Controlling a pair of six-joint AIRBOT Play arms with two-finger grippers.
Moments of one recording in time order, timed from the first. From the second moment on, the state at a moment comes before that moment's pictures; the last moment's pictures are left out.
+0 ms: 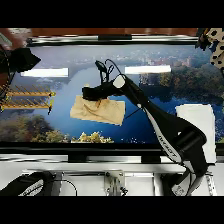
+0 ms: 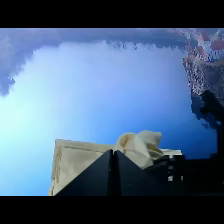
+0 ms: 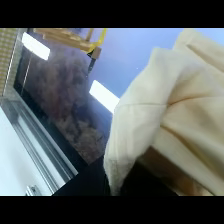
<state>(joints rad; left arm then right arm) -0.10 -1.07 1.56 1.28 -1.12 -1.63 0.61 -1.86 1.70 -0.64 0.86 1.41</state>
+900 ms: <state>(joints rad) -0.10 -1.06 1.56 1.28 -1.16 -1.60 0.32 -1.79 1.63 -1.18 1.43 1.57</state>
